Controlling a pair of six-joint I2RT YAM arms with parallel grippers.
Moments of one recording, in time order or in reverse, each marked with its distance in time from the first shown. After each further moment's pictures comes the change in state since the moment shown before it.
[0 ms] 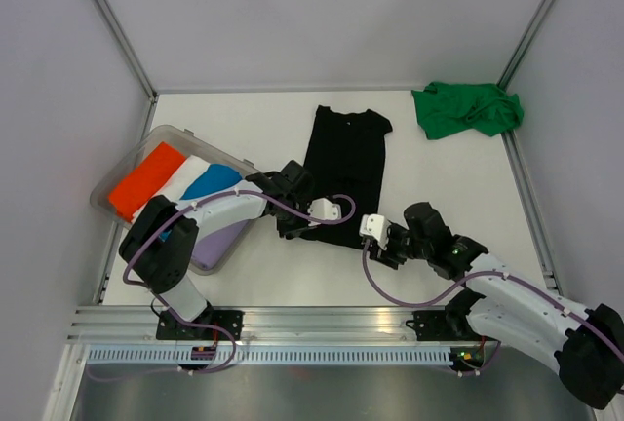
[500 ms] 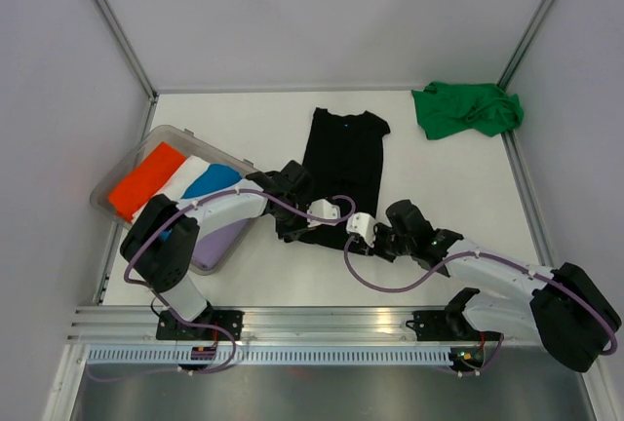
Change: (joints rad) left arm 0.001 0.011 0.009 -0.048 0.022 -0.003; right arm 0.056 0.243 -0.001 0.177 0.090 0.012
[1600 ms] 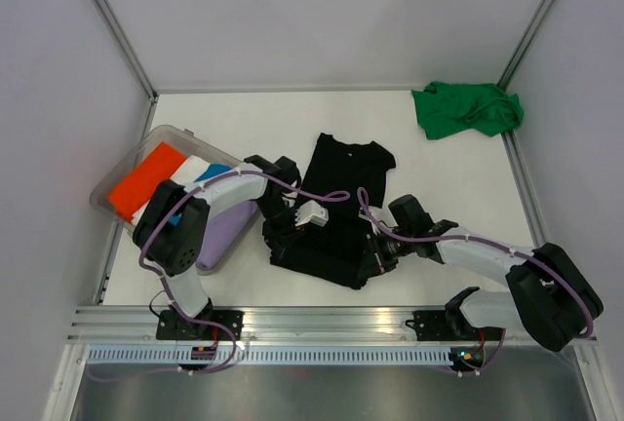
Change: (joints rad) left arm 0.115 0.117 0.122 -0.420 0.225 0.126; right arm -0.112 0.145 0.038 -0.100 -0.491 0.879
